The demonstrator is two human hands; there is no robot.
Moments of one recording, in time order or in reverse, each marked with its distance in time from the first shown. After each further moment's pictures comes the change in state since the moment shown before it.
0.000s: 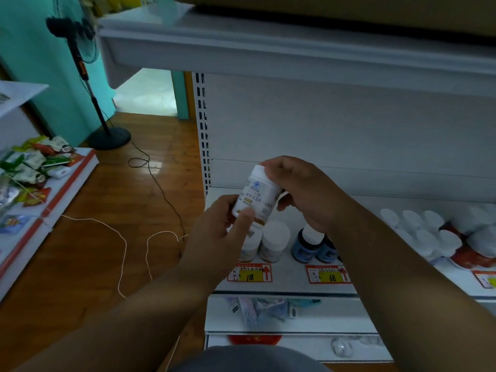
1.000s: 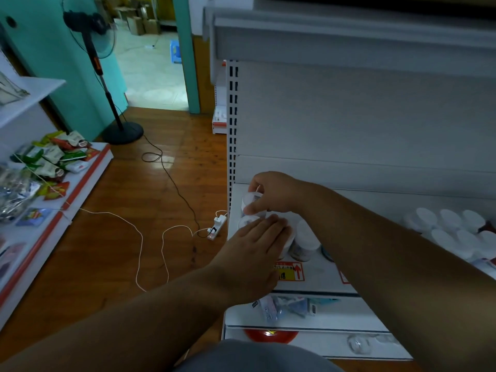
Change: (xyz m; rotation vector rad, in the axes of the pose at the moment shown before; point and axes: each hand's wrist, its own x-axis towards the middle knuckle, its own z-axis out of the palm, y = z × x) left_hand 0.001 -0.080 -0.009 1.011 -0.450 0.523; right_hand 0.091 0.035 0.072 -0.754 -0.281 0.098
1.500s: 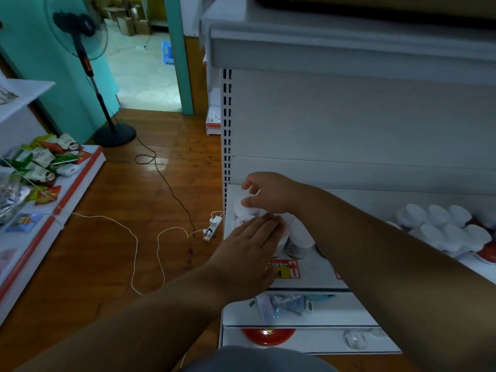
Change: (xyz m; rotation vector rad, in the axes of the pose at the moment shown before) left_hand -0.001 0.002 -0.006 -0.041 0.027 -0.016; right_hand -0.008 -0.002 -0.001 0.026 0.051 -0.027
